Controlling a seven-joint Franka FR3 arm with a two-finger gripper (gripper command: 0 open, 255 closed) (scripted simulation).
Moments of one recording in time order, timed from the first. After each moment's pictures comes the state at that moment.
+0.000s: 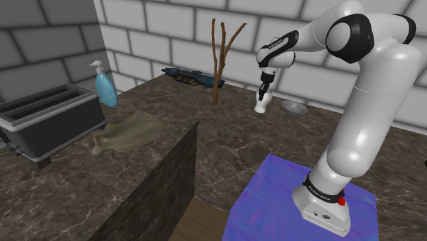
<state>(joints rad) -0.12 0.16 -0.59 -2.07 0.14 2.18 -0.87</state>
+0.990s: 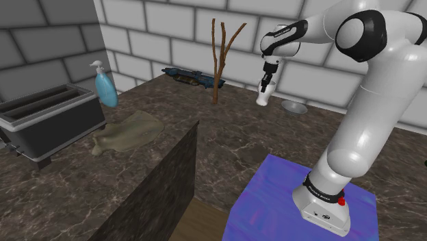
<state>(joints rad) -0.11 0.08 -0.60 -1.99 0.09 2.05 -0.83</state>
